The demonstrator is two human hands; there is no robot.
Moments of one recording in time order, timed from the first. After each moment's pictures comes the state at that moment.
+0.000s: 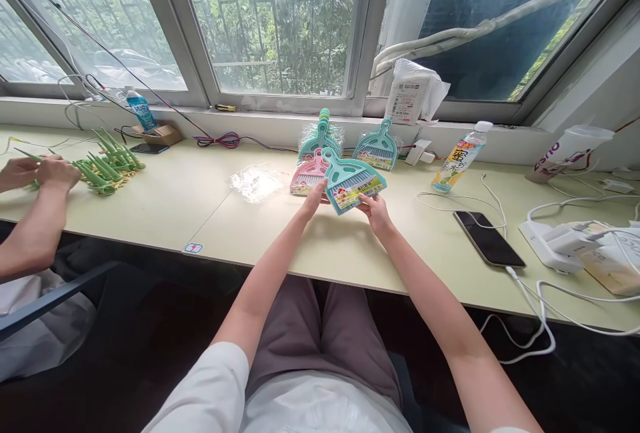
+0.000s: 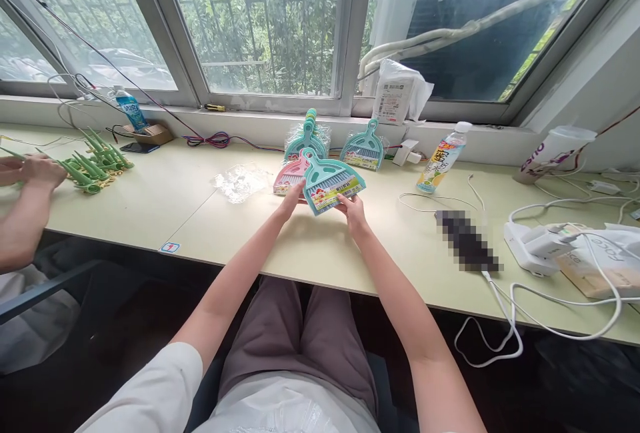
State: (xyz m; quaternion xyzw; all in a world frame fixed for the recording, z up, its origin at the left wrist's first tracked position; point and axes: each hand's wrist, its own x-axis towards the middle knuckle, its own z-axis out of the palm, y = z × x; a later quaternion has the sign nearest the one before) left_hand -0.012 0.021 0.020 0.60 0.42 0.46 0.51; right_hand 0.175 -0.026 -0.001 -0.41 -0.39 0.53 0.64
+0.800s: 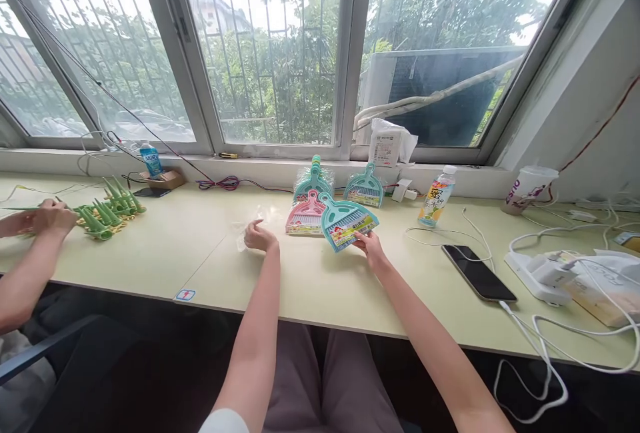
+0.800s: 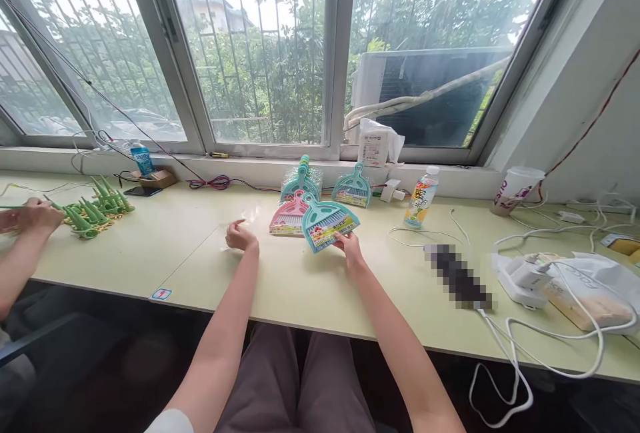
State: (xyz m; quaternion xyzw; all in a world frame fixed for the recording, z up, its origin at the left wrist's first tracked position) left_hand -0.108 0.046 0.012 0.26 0.76 0.59 0.02; right_hand 0.181 -0.025 0.003 -0.45 -0.37 0.52 0.63
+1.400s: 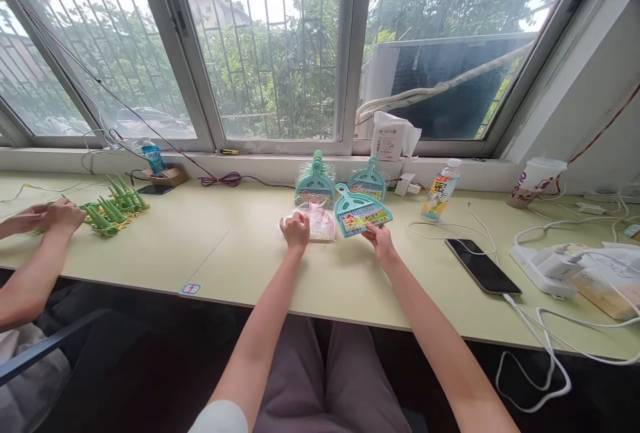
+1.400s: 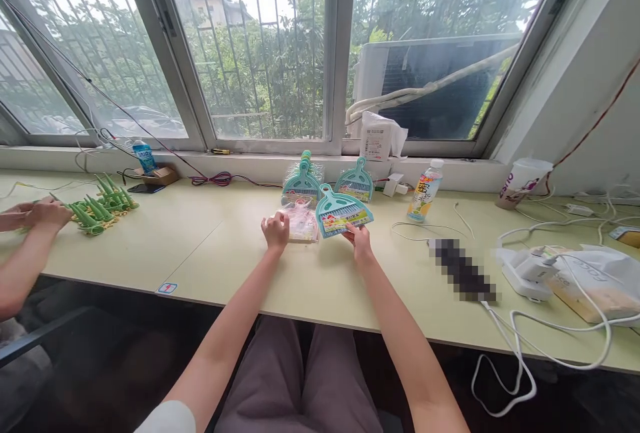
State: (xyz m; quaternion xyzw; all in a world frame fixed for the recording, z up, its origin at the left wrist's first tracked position) left_hand -0.043 0.026 0.008 0.63 0.65 0.42 0.02; right_hand 0.198 -0.021 0.001 -0.45 -0.32 0.49 0.68
